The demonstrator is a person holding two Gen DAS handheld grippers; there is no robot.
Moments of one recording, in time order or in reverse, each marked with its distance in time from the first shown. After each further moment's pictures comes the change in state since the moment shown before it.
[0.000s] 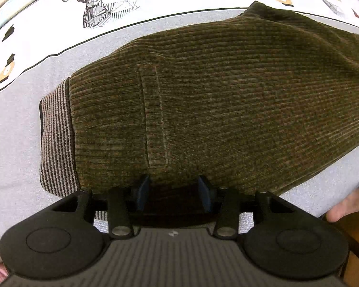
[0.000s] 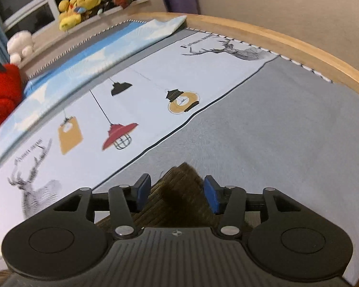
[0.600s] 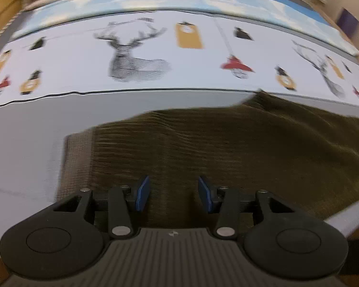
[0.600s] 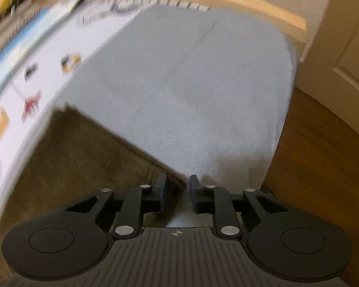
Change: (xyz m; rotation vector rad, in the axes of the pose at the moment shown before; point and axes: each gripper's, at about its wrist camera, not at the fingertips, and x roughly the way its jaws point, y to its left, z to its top) left arm -0.061 0.023 0.023 -0.202 -0.239 -0.063; right arm -0.087 -0.092 -0.062 0.315 0.173 -0.283
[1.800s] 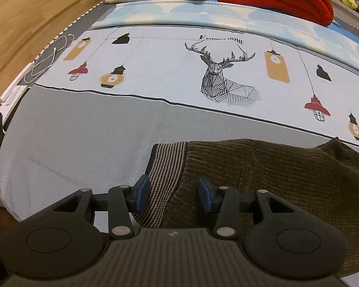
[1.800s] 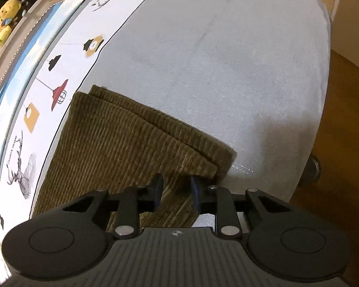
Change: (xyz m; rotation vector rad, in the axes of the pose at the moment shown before) left arm -0.016 0.054 0.010 -0.253 -0.062 0.320; right arm 0.026 -0.001 -0.009 0.080 0.183 0.199
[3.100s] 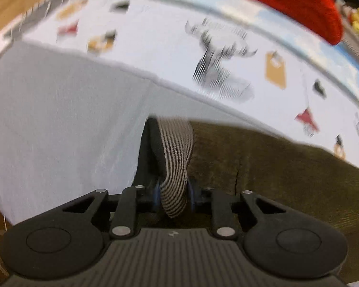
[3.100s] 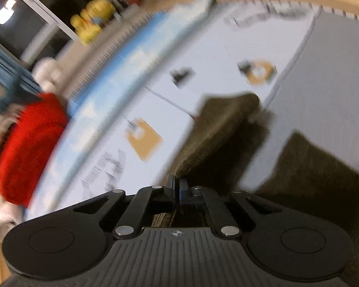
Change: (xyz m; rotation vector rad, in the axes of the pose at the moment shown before) left arm 0.022 0.014 0.008 -0.175 0.066 -0.153; right arm 0.029 0.190 0.018 -0.209 -0.190 0.402
